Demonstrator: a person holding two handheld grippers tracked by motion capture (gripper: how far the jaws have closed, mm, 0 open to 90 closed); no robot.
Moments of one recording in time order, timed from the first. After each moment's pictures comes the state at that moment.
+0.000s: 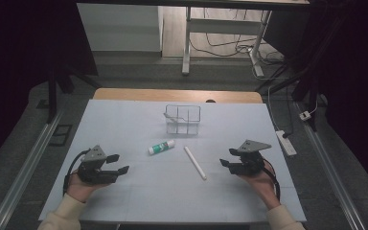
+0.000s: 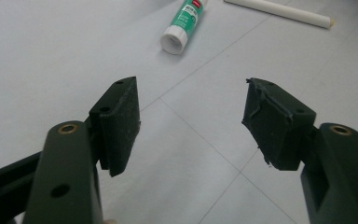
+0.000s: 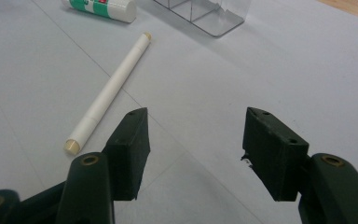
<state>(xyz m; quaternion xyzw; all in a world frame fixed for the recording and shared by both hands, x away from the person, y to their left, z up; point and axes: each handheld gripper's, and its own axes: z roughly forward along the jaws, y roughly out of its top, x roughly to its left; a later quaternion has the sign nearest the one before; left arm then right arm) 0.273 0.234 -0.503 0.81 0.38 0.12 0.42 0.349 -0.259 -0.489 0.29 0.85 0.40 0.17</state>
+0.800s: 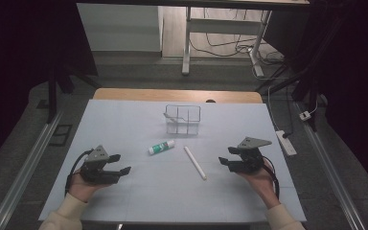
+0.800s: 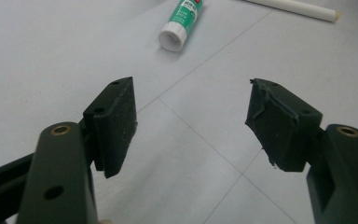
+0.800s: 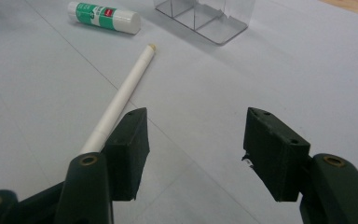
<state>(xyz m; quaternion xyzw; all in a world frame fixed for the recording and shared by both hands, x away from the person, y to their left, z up) 0.275 0.230 -0.506 0.82 0.38 0.13 0.41 0.353 -0.254 -0.481 0.31 0.84 0.41 0.15</state>
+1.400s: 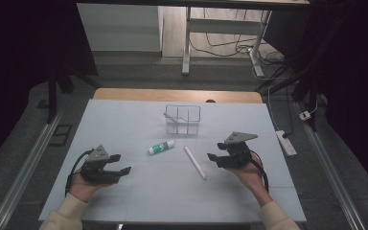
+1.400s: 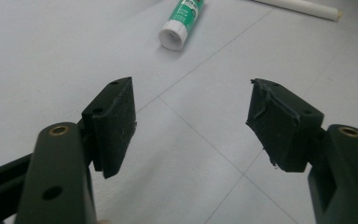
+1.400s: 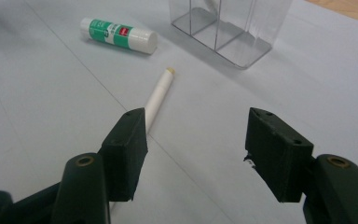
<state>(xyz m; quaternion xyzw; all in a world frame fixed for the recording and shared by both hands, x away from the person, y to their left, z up) 0.276 0.229 -0.507 0.82 0.38 0.13 0.41 0.363 -0.216 -0.475 0.30 0.85 0.41 0.14</state>
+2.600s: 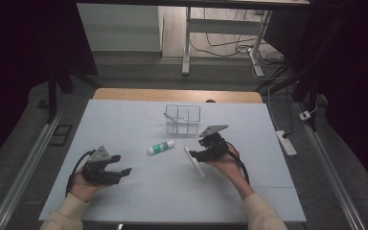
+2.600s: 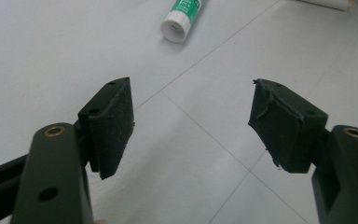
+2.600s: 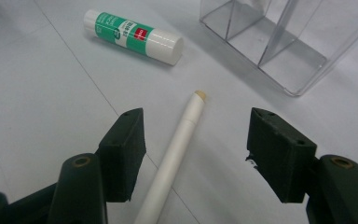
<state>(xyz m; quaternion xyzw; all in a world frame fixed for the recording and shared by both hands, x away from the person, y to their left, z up) 0.277 0.228 -0.512 0.82 0.39 0.13 0.40 0.391 -0.151 -0.485 0.28 0.88 0.35 0.11</state>
